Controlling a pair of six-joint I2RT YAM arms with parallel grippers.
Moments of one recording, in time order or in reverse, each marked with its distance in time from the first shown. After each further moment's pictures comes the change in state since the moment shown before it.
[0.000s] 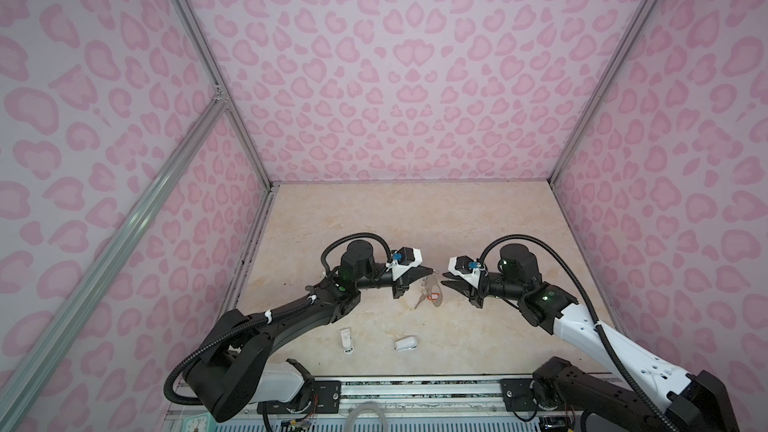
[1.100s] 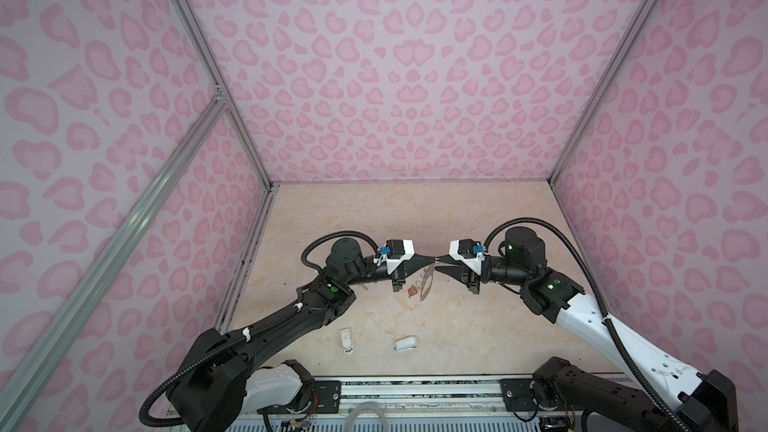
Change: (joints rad) left arm -0.009 -0.109 0.040 0.093 0.012 -0.094; right arm 0.027 0.046 0.169 0.016 -0.095 0.067
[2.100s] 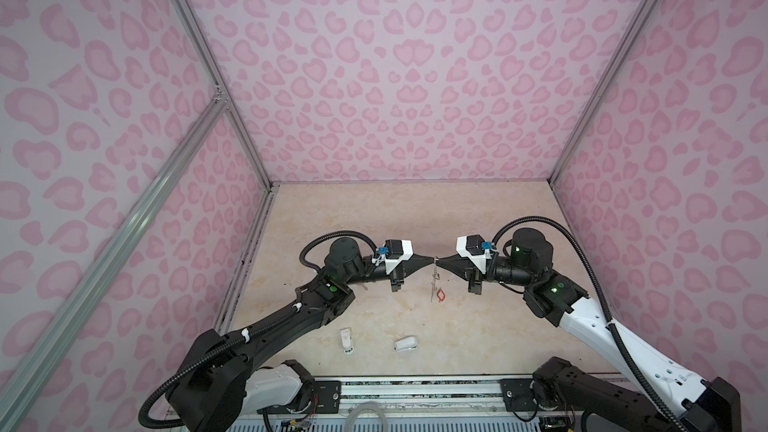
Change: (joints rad) left arm 0.007 -0.004 0.000 0.000 0.033 -0.001; right arm -0.005 -0.027 -0.013 0.079 -0.062 0.111
